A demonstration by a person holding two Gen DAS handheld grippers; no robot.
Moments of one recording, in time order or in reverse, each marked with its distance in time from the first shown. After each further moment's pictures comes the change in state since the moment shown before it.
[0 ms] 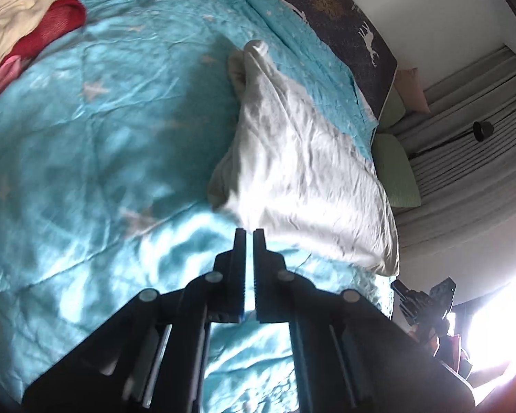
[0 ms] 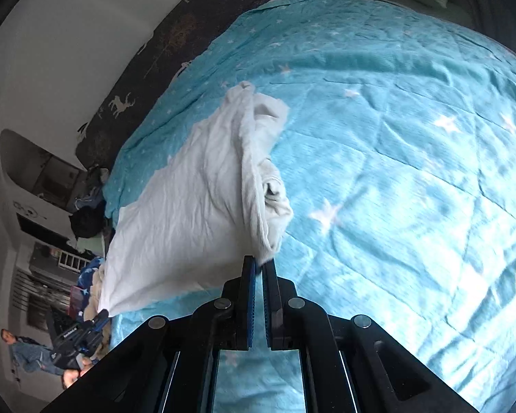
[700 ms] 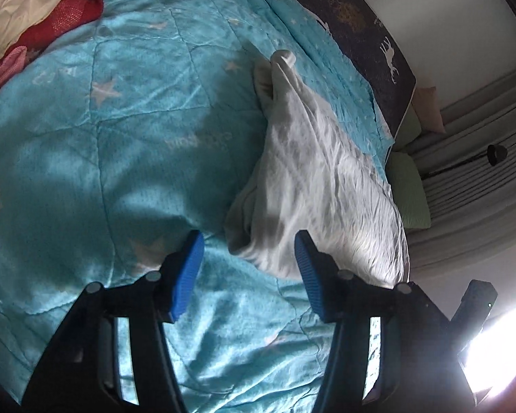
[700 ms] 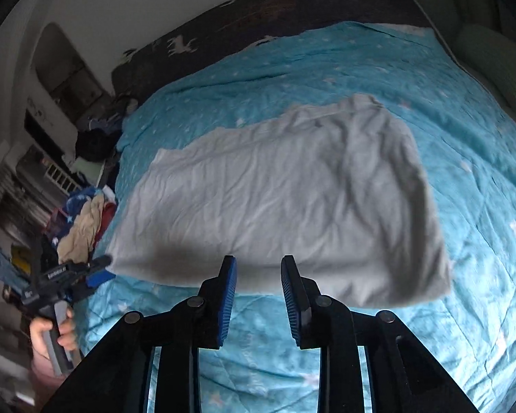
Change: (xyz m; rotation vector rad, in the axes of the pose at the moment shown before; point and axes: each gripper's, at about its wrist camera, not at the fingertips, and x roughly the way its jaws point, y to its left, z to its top) left arm 0.022 0.014 0.021 -0.076 -0.035 0.040; right arm 0.054 0.160 -0.023 -0.489 0.040 -0.063
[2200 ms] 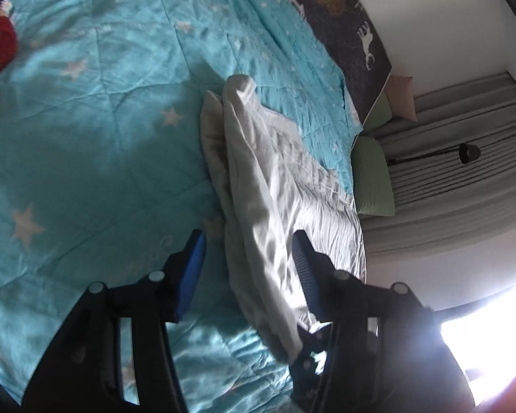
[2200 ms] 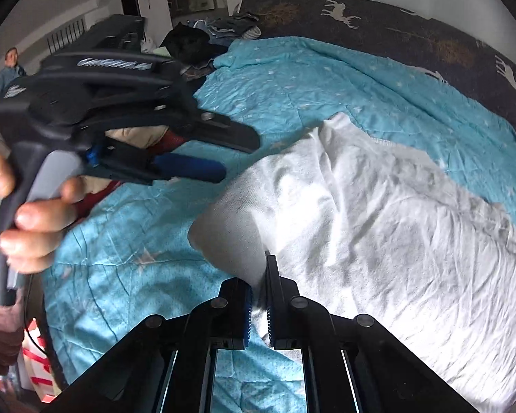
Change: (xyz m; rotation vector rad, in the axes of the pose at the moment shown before) left arm 0.039 -0.024 0.101 -0.010 0.190 -0.168; right arm 0.132 0.196 -0.002 -0.546 0.073 0.084
